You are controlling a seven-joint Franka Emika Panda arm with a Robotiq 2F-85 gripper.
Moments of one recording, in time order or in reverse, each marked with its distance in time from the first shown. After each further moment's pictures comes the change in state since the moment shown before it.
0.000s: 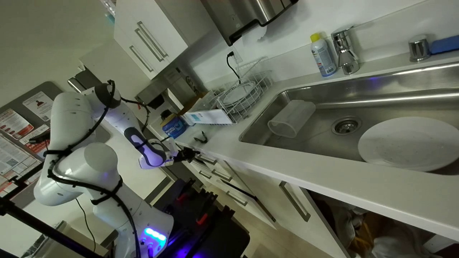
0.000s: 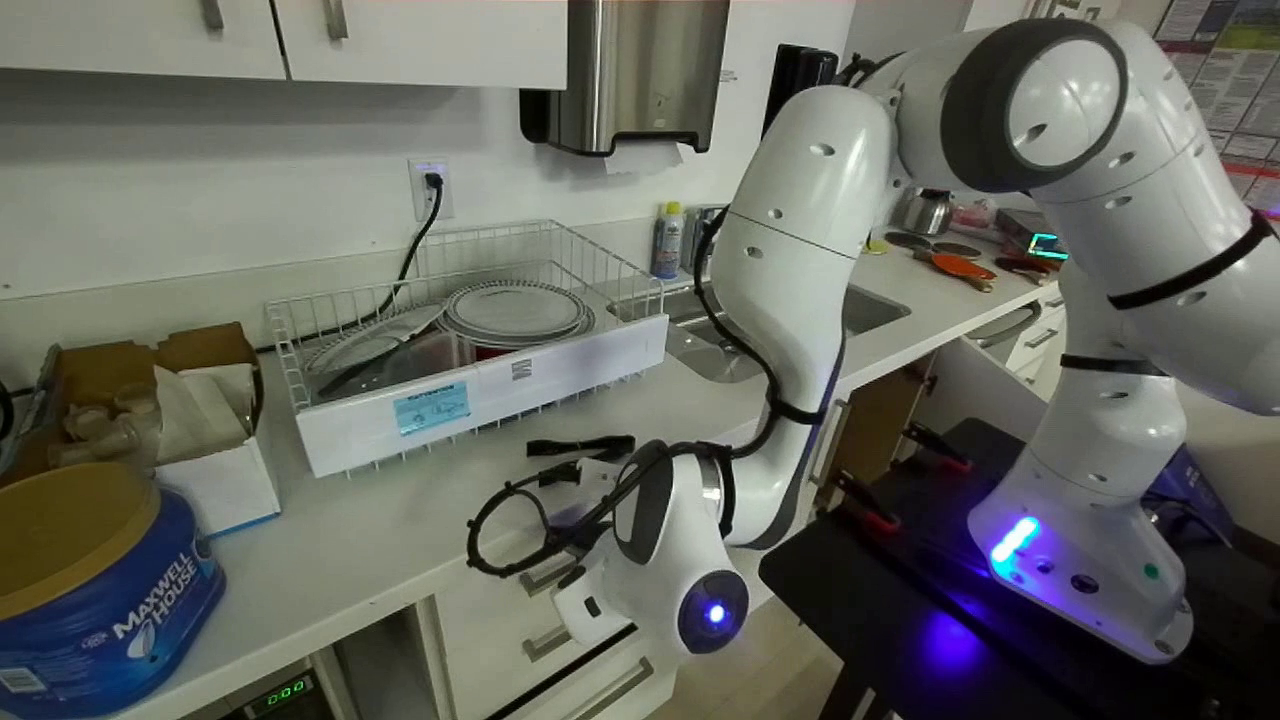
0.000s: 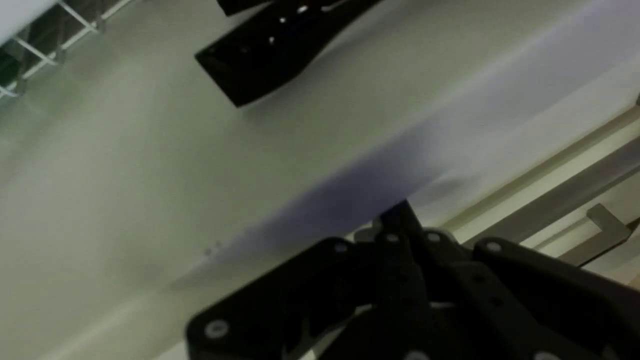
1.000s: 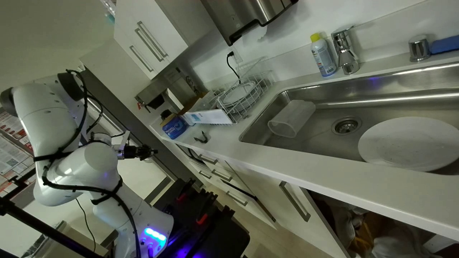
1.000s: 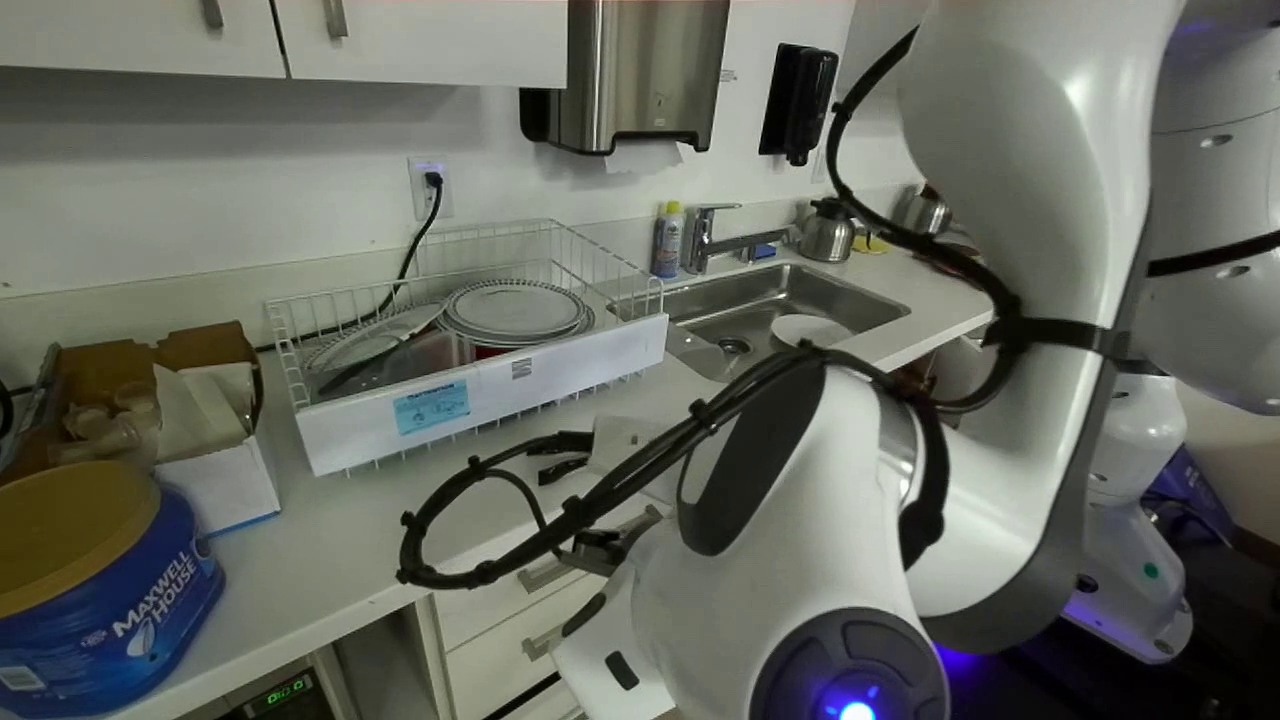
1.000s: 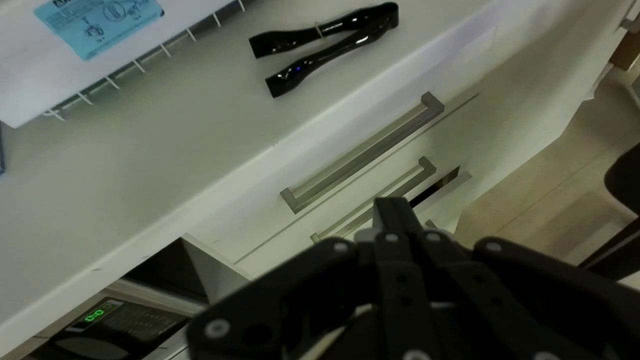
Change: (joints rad) arm 0.016 -0.363 0.397 -0.059 0.700 -0.346 -0.427
